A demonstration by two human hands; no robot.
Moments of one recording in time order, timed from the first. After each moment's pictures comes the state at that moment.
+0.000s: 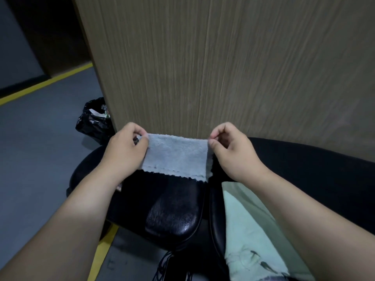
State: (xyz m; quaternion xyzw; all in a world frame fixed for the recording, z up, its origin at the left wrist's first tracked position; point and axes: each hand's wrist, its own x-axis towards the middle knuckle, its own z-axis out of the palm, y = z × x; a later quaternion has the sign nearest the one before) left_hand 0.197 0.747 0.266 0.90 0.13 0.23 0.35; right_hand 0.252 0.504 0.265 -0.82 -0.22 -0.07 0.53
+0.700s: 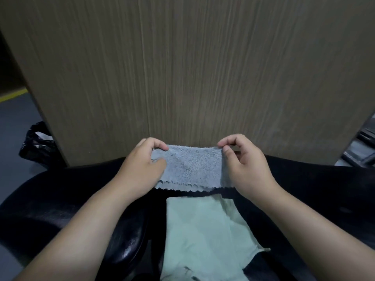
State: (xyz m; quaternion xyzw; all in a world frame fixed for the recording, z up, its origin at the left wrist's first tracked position) left_hand 0.224 0.610 0.283 0.88 -0.03 0.15 0.46; right_hand 0.235 0.379 0.291 -0.83 -0.15 -0.19 0.50
